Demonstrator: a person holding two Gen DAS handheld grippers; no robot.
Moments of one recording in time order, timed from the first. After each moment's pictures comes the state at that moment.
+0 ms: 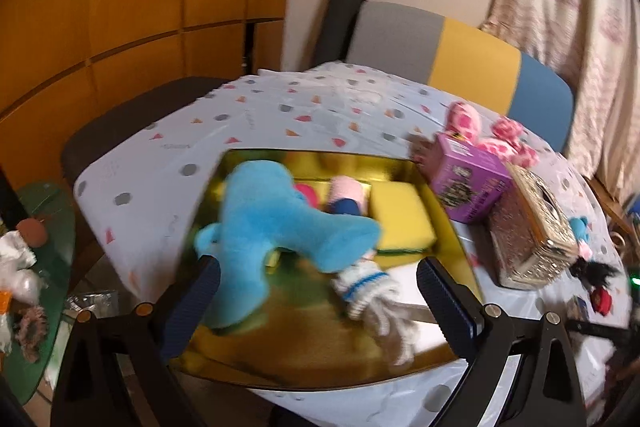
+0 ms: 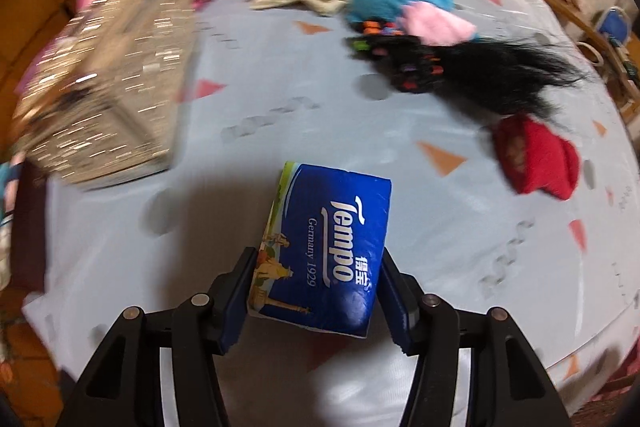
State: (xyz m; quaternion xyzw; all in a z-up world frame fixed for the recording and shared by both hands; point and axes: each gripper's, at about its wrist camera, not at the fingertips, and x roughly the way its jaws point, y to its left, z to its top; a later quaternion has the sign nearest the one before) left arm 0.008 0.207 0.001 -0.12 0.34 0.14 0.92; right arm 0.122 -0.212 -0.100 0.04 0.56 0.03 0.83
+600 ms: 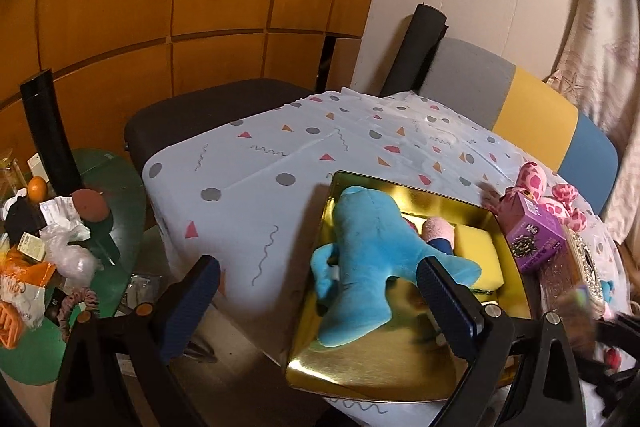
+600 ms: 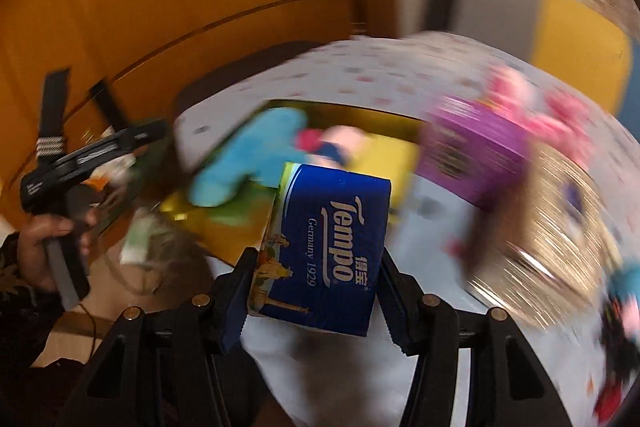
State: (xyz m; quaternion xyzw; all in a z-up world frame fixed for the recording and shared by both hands) left arm -0.036 0.291 0.006 -0.18 0.30 0.23 0.91; right arm 0.052 0.052 0.013 -0.13 0.40 0.42 0.80
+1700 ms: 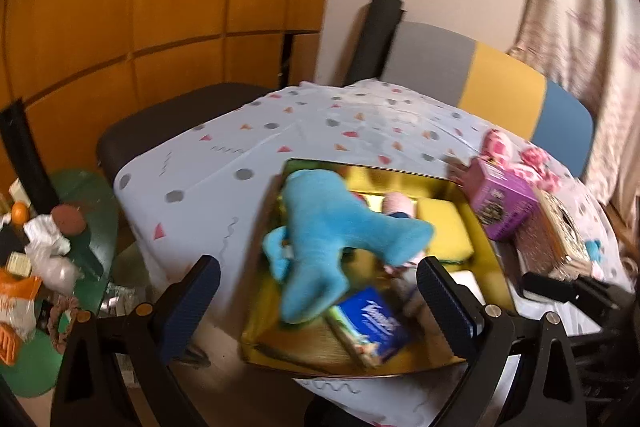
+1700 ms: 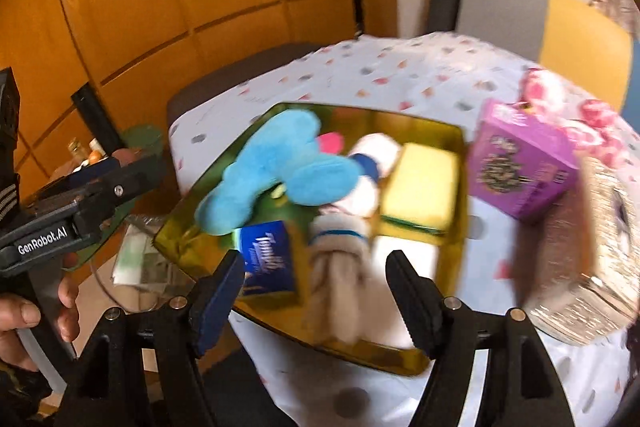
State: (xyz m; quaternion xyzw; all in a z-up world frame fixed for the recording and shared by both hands) left arm -0.030 0.241 0.009 -0.13 0.31 0.17 0.93; right arm 0.057 0.079 -0.010 -0.11 0.39 0.38 0.83
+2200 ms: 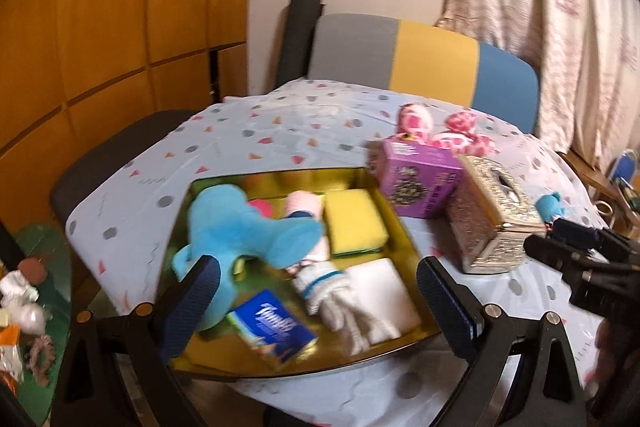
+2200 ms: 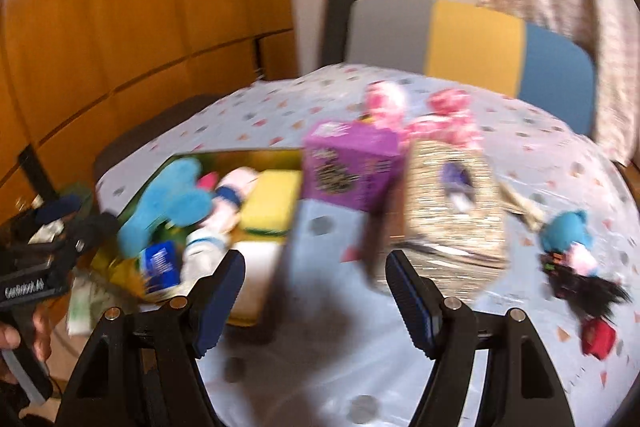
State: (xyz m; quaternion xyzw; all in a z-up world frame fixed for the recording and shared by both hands) left arm -0.002 0.150 0.030 -0.06 0.31 0.08 0.94; right arm 0.063 -0.043 0.023 -0.06 0.34 0.23 0.91
